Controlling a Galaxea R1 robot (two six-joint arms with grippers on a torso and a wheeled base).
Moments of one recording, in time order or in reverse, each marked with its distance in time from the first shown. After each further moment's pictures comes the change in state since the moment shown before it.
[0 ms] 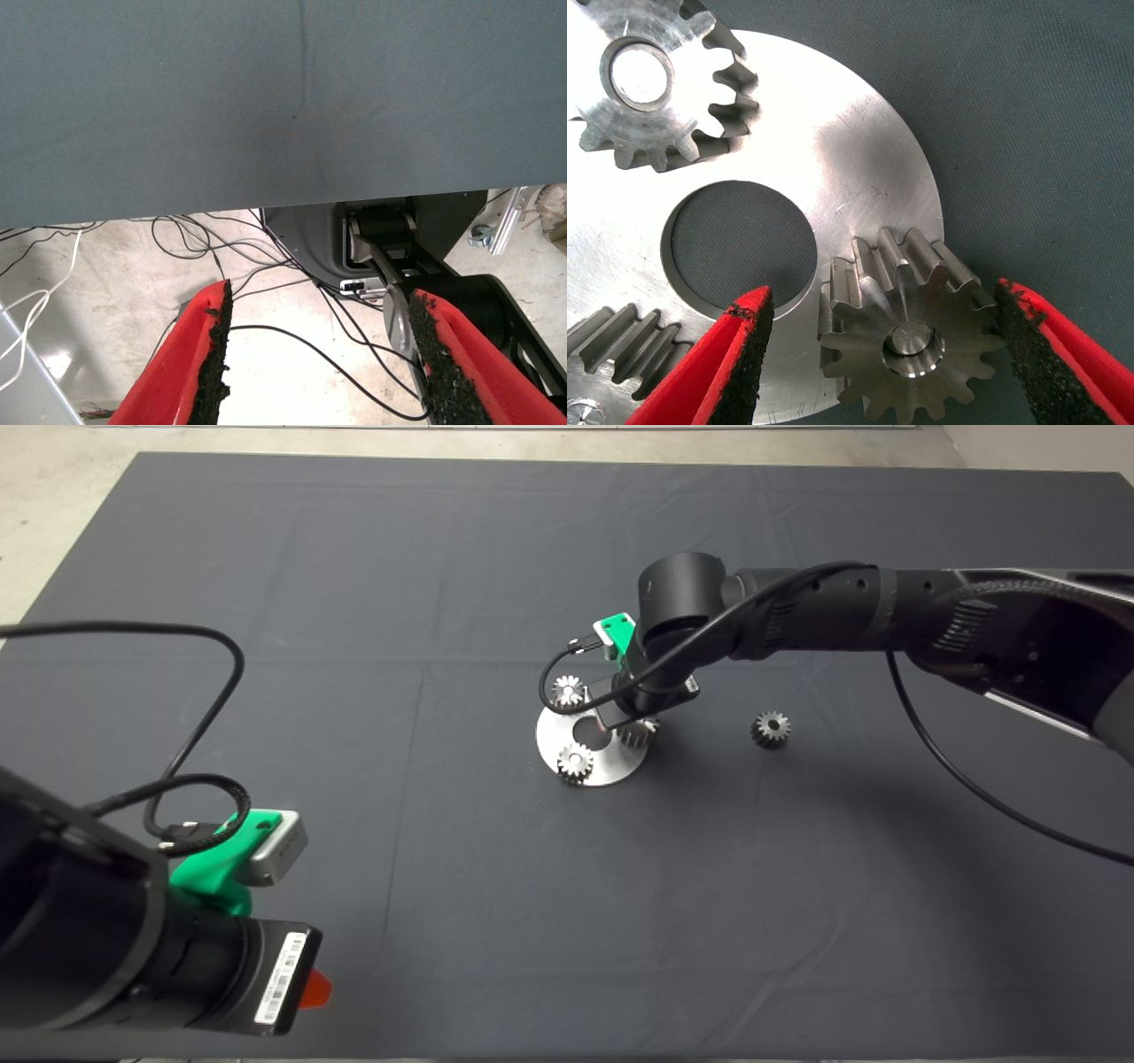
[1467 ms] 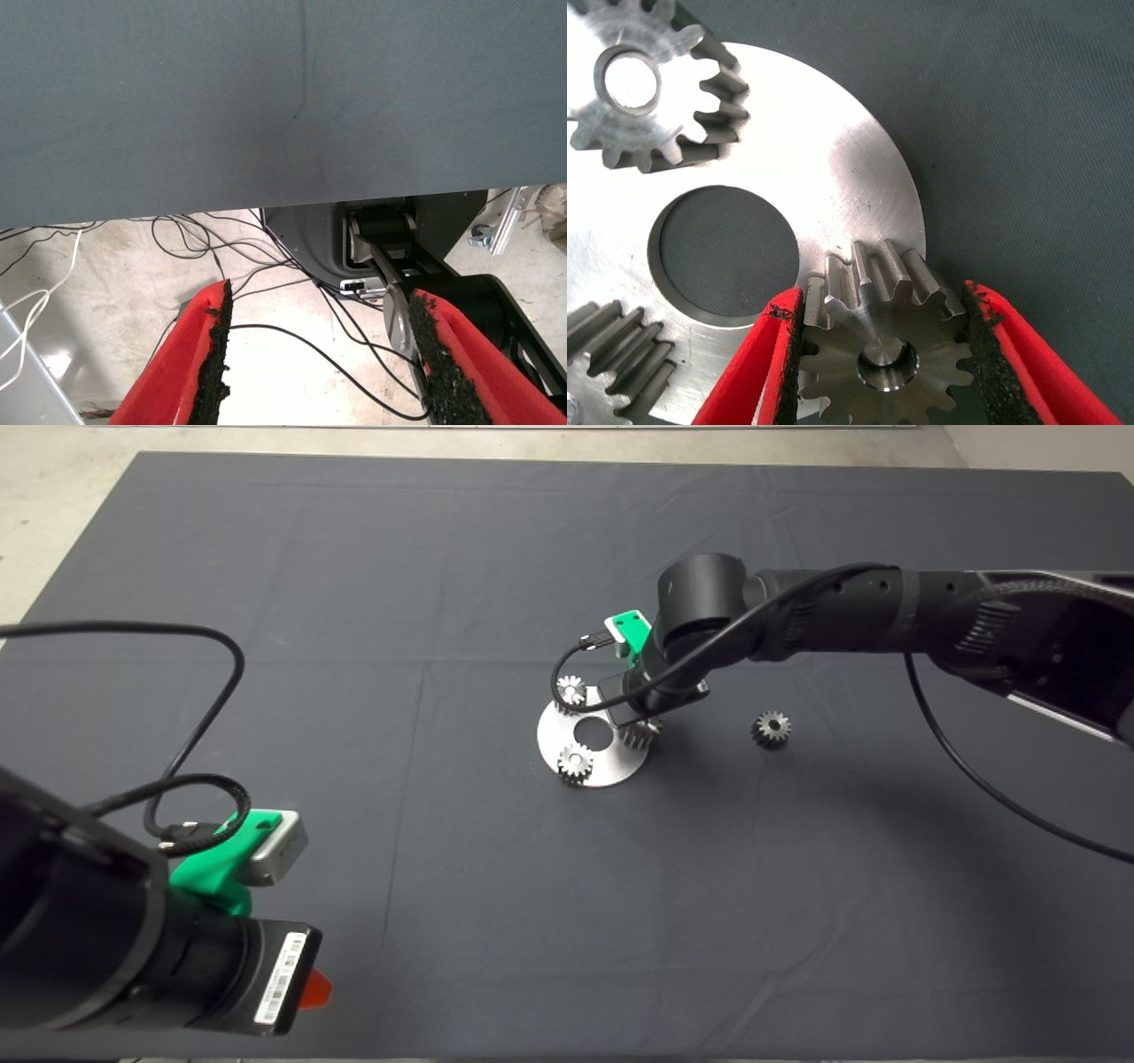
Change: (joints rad) left arm 0.000 0.000 0.000 0.000 0.000 0.000; right arm -0.002 -0.055 0.052 -0.008 0.023 0.013
